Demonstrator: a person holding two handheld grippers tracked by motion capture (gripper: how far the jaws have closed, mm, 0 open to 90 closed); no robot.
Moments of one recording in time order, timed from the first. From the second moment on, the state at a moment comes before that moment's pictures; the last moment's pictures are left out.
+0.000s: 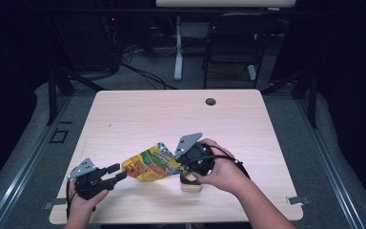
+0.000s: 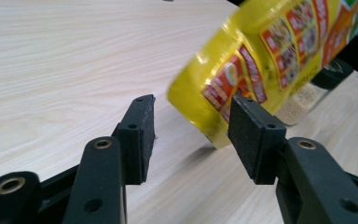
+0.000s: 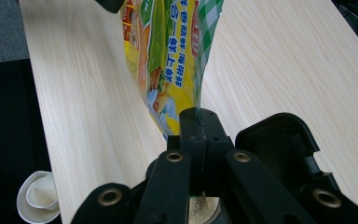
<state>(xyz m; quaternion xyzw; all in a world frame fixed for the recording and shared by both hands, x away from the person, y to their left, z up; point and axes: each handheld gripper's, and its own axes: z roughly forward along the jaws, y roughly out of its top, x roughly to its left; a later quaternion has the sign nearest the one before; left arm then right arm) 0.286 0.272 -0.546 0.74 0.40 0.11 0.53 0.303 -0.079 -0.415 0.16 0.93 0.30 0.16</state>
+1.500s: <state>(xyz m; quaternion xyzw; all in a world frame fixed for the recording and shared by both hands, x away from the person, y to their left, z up) 0.283 0.260 -0.541 0.75 0.37 0.12 0.53 0.307 -0.050 -0.390 0.13 0.92 0.33 0.16</state>
